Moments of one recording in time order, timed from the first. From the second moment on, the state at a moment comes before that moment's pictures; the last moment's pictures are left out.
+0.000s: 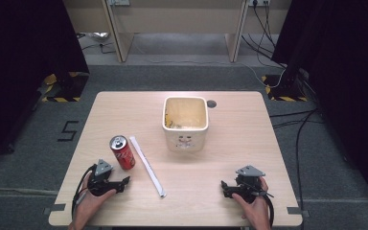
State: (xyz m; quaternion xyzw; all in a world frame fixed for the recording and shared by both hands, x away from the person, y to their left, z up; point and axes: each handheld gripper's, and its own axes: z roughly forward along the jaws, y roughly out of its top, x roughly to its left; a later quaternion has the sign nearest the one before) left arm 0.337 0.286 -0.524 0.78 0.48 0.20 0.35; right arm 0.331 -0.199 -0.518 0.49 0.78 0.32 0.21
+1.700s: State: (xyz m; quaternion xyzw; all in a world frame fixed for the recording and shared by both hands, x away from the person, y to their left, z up) left arm 0.339 0.289 -0.492 0.75 0.48 0.20 0.40; right arm 0.332 -0.198 -0.518 0.49 0.78 0.32 0.21
